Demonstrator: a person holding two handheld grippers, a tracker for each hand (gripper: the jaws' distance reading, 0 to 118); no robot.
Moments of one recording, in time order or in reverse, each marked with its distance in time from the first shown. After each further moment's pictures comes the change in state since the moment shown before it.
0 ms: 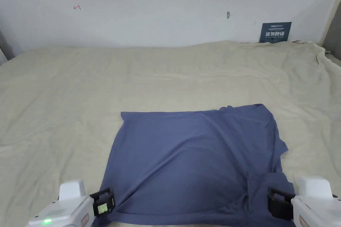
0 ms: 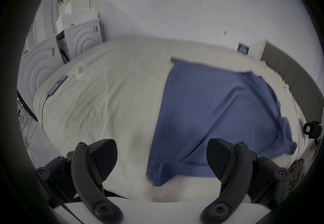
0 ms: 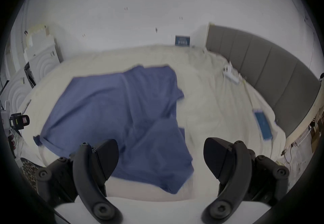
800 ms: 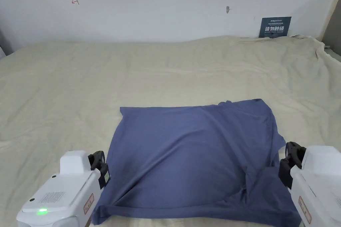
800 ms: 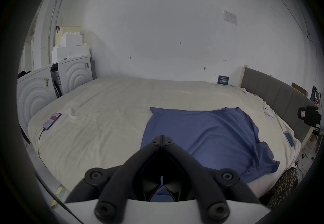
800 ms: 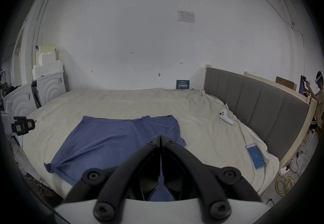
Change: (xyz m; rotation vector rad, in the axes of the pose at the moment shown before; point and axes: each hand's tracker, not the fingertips) left arm 0.034 0.035 0.052 0.226 -0.111 -0.076; right arm 0.009 0.015 0.021 0.324 -0.007 -0.007
